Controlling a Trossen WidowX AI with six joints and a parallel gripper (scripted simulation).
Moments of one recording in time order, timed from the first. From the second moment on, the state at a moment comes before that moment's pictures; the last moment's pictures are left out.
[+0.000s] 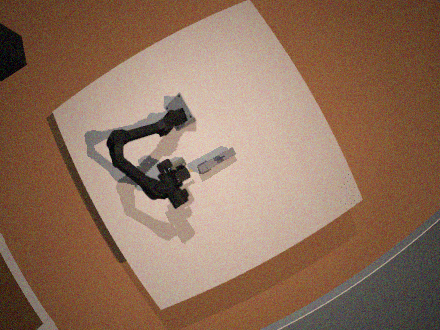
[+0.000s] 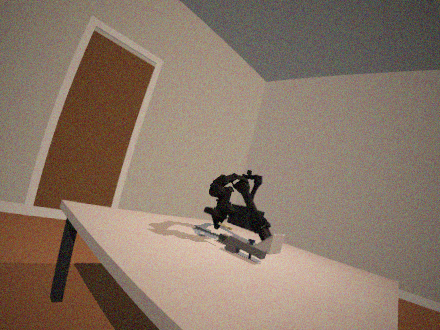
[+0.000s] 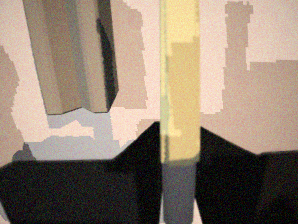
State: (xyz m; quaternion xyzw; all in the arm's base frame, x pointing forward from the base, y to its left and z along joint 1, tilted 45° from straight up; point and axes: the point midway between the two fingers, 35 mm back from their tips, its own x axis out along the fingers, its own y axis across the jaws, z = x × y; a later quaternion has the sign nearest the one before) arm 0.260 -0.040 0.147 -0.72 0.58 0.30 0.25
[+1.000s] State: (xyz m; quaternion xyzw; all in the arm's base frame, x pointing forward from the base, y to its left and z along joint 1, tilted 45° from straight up) arm 0.214 -0.060 0.149 -0.72 0.58 0.30 0.25
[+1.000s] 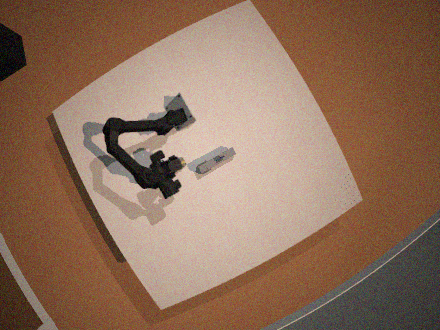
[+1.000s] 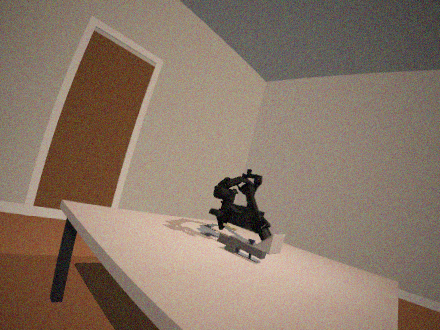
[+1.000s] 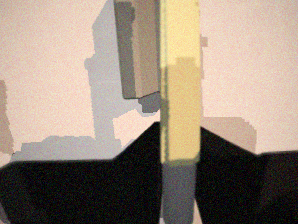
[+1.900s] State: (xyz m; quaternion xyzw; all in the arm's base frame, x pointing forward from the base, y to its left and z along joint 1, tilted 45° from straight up) arm 0.214 -0.085 0.130 -0.72 0.58 0.29 0.25
